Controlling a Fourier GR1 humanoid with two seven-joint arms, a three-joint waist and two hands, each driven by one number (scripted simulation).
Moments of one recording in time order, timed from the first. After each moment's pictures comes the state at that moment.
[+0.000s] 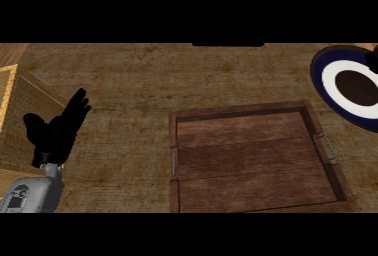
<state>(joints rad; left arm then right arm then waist) -0.17 0.27 0.04 -1.39 0.10 0.03 0.15 -0.72 -0.55 -0.42 -0.90 0.63 -0.28 0.19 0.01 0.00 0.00</state>
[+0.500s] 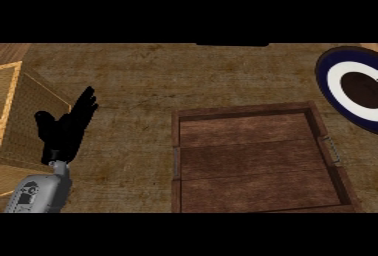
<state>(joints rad) -0.19 0.24 0.02 -1.39 0.07 0.03 0.16 -0.75 -0.68 -0.49 -0.51 0.58 -0.18 -0.03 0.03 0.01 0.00</state>
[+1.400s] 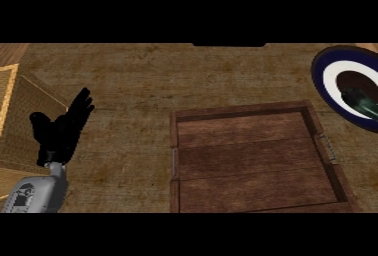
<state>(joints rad) -0.18 0.24 0.04 -1.40 0.07 0.03 0.16 -0.83 -0.73 -0.69 -0.39 0.33 -0.02 -0.47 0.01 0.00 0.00</state>
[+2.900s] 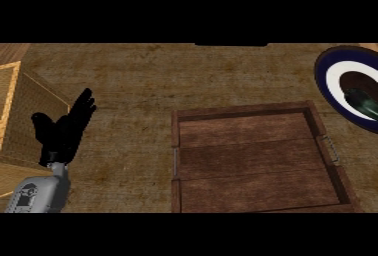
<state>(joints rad) -0.18 0.22 0.06 -1.39 0.05 0.00 0.16 -0.61 -0.91 -0.81 -0.22 0.05 0.38 -0.52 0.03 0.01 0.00</state>
